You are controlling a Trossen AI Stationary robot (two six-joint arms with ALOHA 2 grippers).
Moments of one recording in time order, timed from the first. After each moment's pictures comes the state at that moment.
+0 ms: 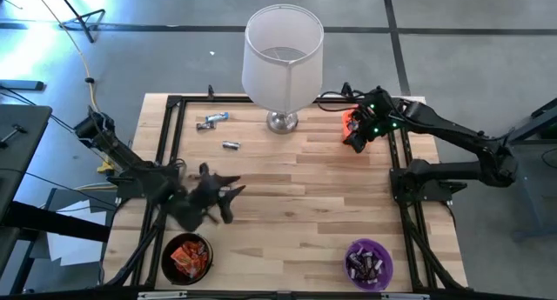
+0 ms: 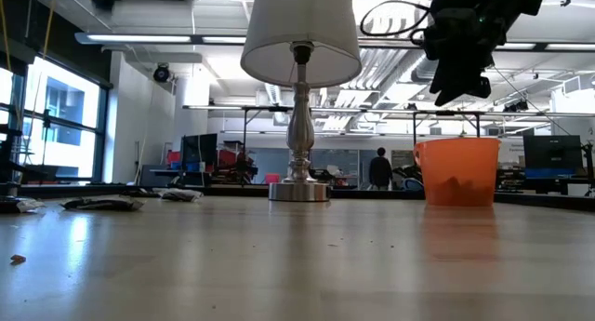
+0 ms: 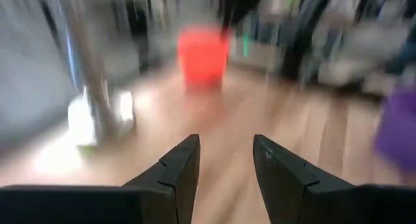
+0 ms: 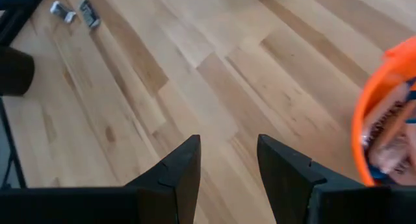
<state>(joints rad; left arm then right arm) -0.69 1.22 0.78 -0.15 -1.16 -0.60 -0.61 1.04 0.90 -0.84 -0.35 0.25</state>
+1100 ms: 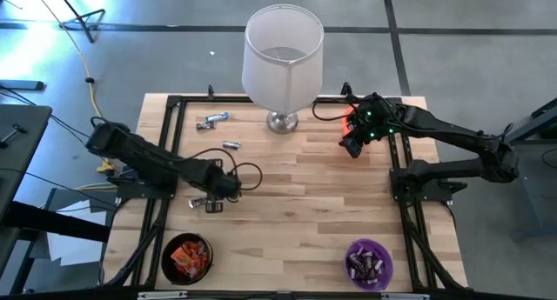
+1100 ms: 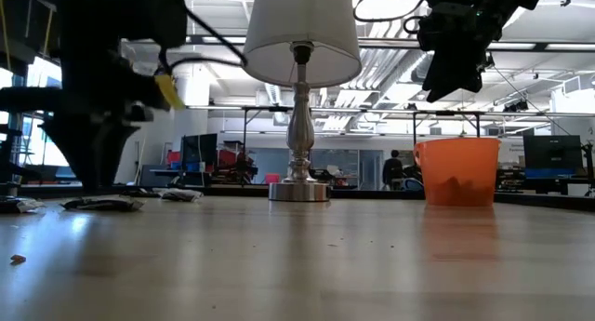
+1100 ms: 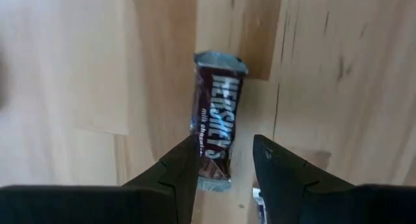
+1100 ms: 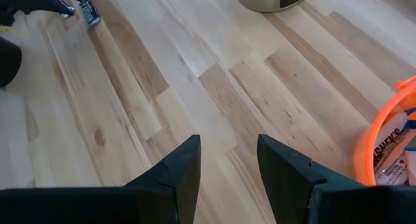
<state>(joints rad) -0.23 1.47 0.78 -0.84 -0.18 -0.28 -0.49 1.04 0.90 -0.78 -0.23 0.26</state>
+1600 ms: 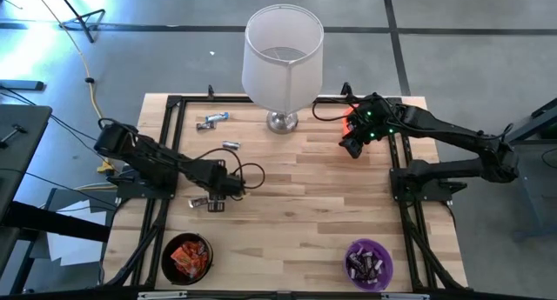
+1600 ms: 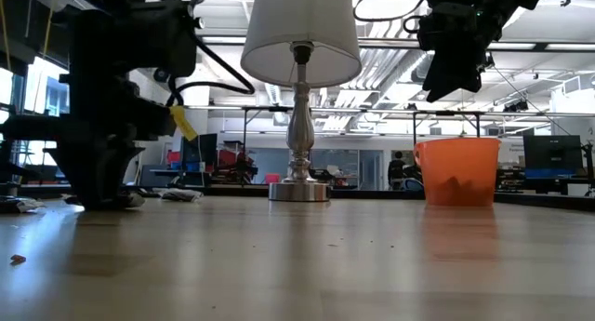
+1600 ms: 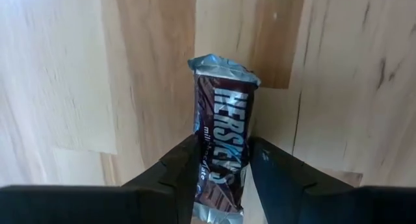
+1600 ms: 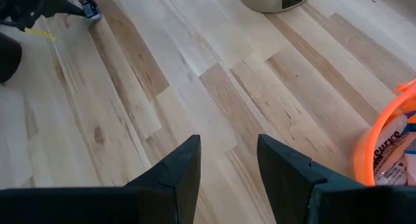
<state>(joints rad) -0.18 1.60 0.73 -0.73 -0.16 -0.21 -0.49 1.04 0.90 -0.78 -0.23 0.24</state>
